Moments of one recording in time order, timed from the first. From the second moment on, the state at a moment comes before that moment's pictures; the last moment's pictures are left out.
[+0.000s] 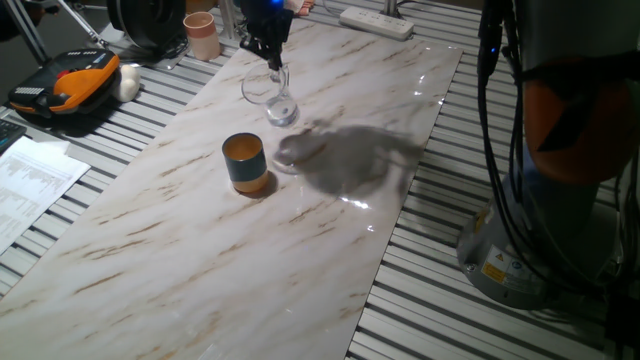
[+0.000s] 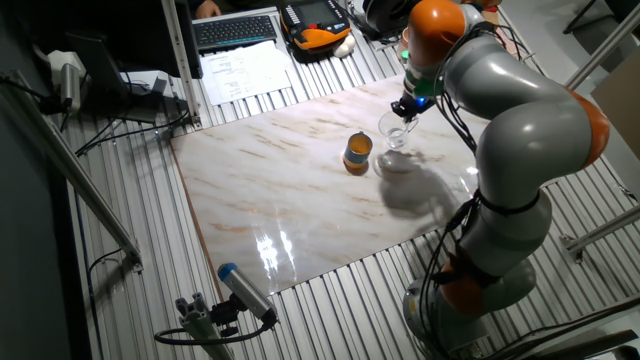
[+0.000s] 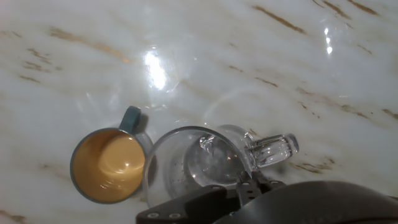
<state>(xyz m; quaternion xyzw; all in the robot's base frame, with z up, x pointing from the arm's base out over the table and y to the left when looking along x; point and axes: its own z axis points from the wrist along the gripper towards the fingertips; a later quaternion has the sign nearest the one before) 0.529 -0.068 0.237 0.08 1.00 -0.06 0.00</state>
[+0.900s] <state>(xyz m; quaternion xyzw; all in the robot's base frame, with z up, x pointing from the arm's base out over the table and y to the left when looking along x) 0.539 -0.049 0.239 0.08 0.99 -0.10 0.01</state>
